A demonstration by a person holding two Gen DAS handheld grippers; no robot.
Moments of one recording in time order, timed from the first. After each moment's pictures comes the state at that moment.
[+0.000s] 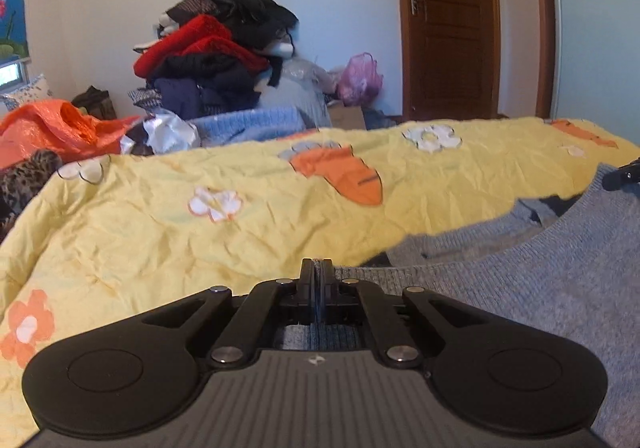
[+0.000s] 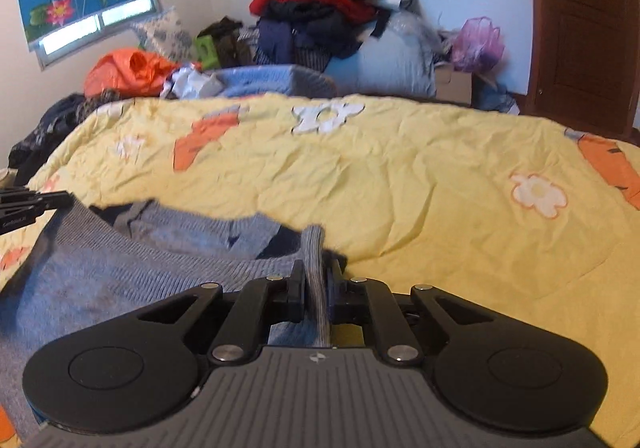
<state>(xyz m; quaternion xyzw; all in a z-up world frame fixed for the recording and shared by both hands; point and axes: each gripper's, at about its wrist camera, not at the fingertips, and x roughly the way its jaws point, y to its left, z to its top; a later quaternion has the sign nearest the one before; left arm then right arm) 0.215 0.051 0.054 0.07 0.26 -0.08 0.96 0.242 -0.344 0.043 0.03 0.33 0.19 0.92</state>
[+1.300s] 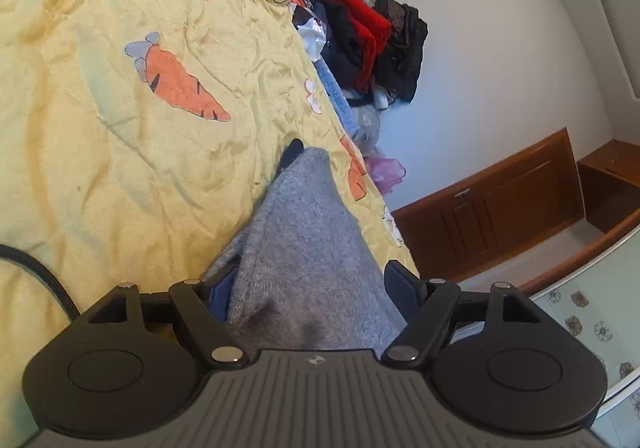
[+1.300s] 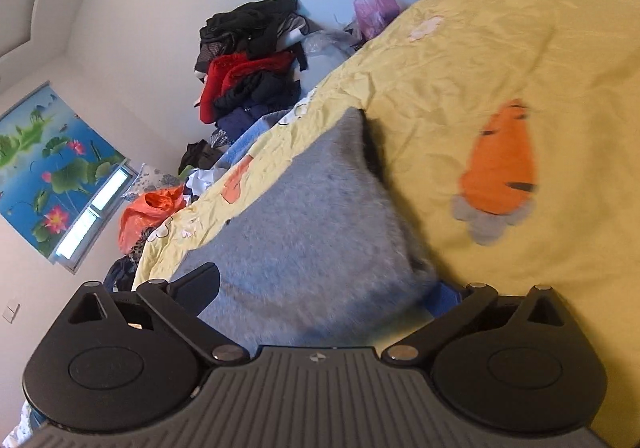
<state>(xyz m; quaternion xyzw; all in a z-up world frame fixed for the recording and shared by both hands) 0.020 0.128 -0.019 -0.50 0.22 -0.05 0.84 0.050 -0.354 -0.023 0.36 0.27 0.13 0.88</state>
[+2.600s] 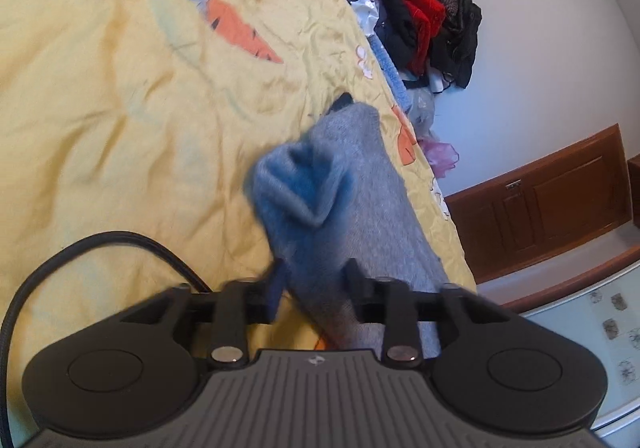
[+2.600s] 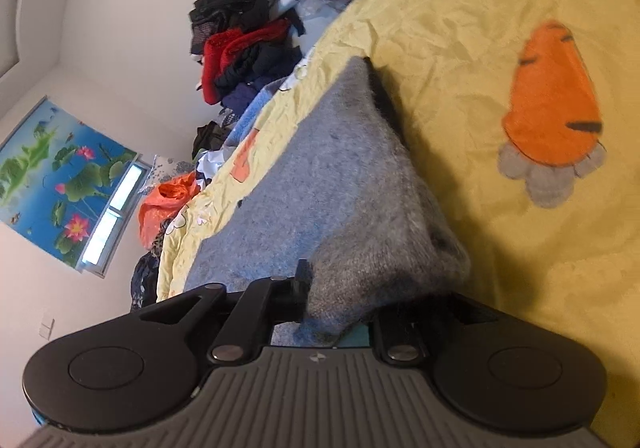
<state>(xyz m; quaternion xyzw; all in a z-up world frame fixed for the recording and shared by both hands) -0.006 0.100 -0.026 -0.50 0.28 0.01 0.82 0.070 -0.353 -0.049 0.43 0.33 0.16 0.82</state>
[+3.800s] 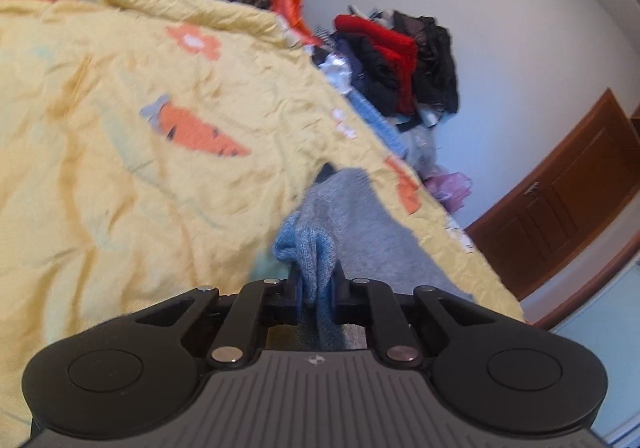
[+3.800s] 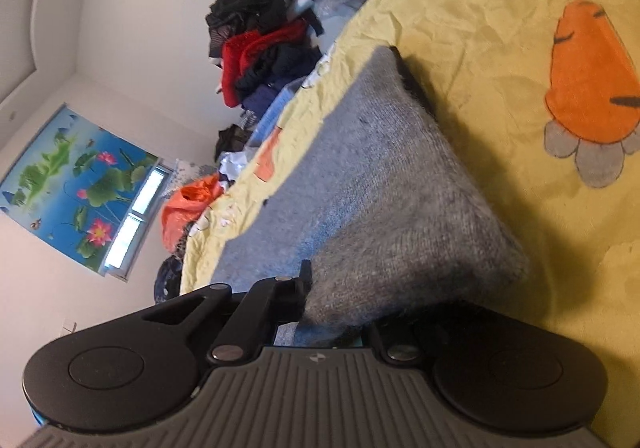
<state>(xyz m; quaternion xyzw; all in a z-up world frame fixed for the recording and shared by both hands) 0.013 0.090 0.008 -0.37 0.22 0.06 0.90 0.069 -0.340 -0.043 0.45 0.30 0.19 0.82</state>
